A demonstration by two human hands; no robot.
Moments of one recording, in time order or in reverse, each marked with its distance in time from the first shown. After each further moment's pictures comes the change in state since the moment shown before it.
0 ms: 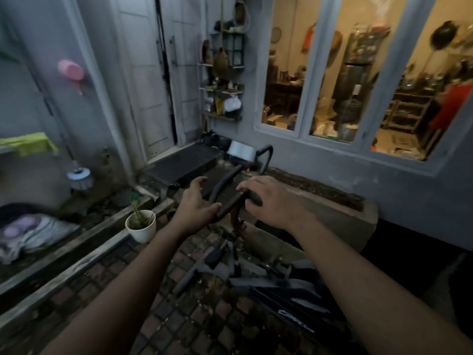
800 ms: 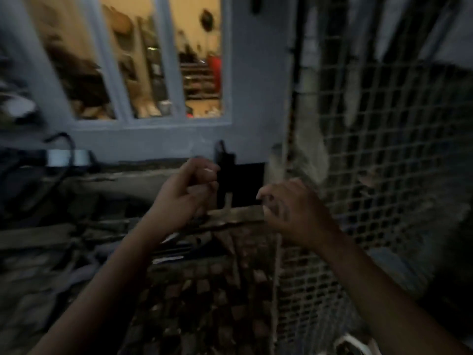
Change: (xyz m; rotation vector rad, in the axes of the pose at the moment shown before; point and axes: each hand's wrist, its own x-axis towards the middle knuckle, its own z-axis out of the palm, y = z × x) left_hand -0.425 0.327 0.158 -0.595 -0.682 0.591; right_hand -0.634 -0.141 -0.209 -0.304 0.440 0.618
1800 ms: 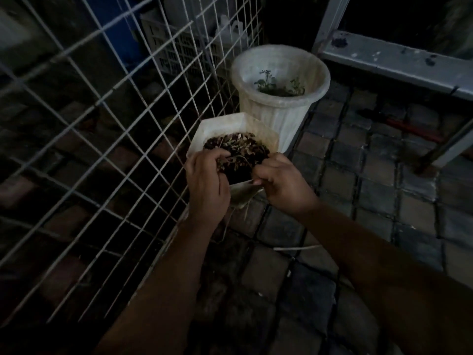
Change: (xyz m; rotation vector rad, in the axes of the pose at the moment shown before) left_hand -0.294 -0.789 0.792 0.091 -0.499 0.346; right_hand -0.746 0.560 0.539 -0.232 0.123 0.723
